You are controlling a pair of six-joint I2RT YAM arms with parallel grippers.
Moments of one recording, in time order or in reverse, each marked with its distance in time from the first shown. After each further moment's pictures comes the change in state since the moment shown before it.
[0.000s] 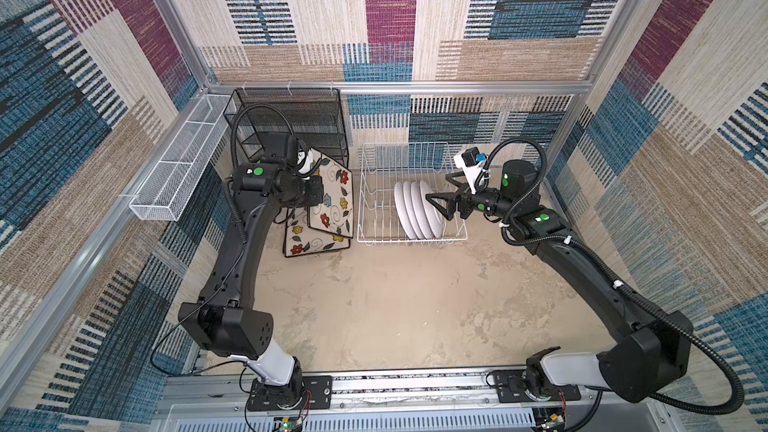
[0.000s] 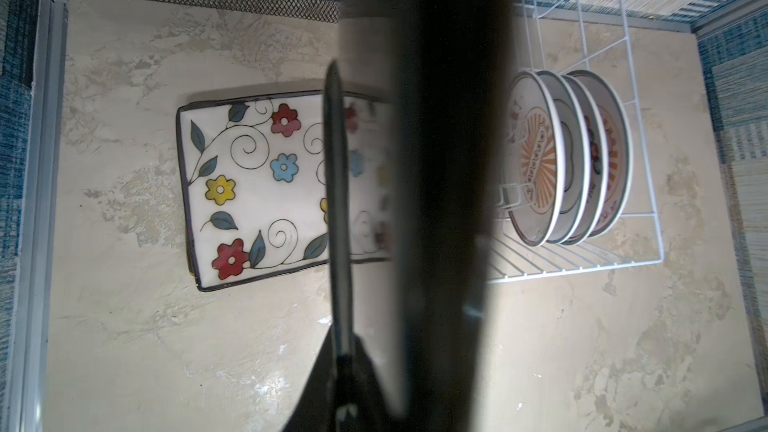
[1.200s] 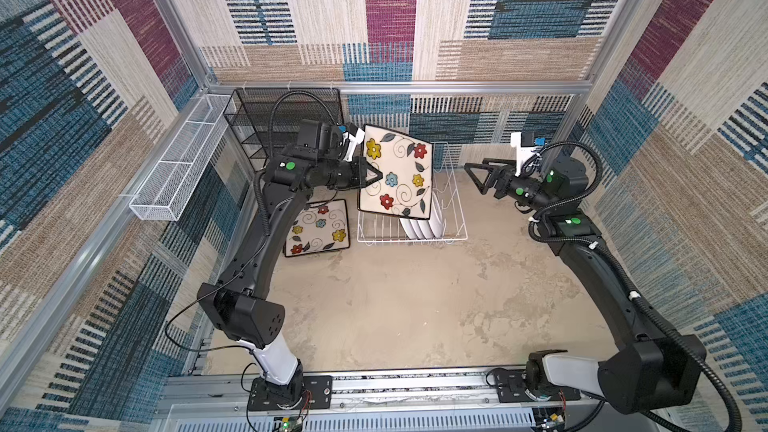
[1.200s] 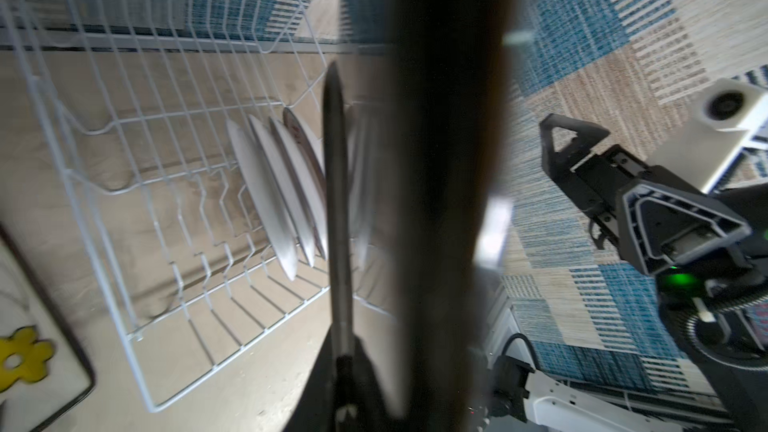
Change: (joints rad) left arm -0.182 0.079 0.111 0.230 0.442 -0.177; right arm -0.241 -0.081 -0.057 0.206 -0.093 0.374
